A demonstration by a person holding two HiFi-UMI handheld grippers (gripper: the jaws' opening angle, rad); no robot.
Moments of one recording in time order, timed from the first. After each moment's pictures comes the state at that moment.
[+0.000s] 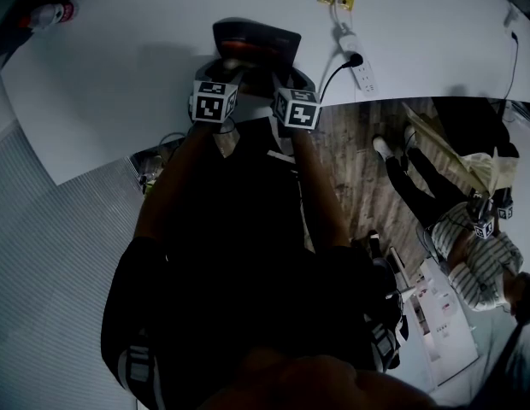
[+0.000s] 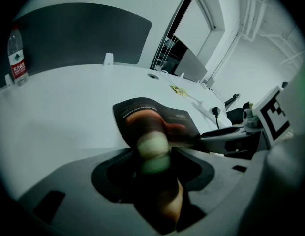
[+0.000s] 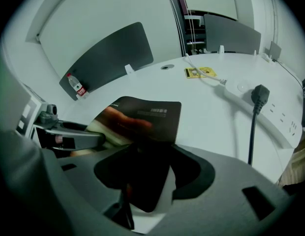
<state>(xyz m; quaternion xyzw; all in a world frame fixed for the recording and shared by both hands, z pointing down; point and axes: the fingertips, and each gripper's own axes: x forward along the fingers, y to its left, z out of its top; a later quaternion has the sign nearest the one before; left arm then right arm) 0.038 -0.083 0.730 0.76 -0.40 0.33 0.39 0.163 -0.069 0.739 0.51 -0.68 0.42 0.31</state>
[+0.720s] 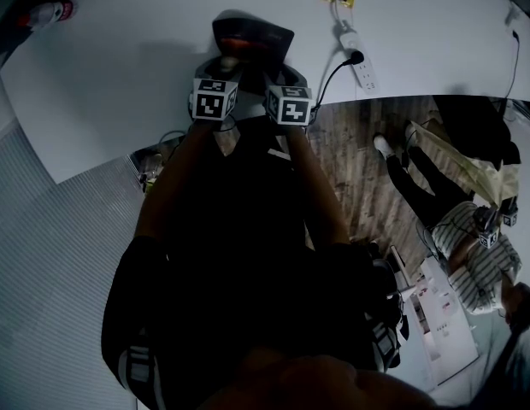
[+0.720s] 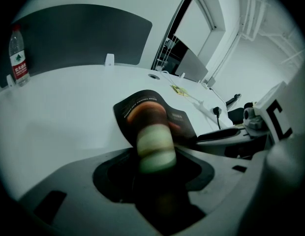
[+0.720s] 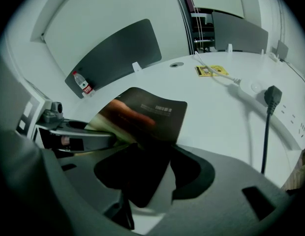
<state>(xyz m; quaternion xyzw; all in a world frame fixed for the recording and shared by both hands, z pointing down) 0.036 -0.082 0.730 0.76 -0.40 0.33 0.39 0.137 -0.065 0.740 0.48 -0.70 0.42 0.32</state>
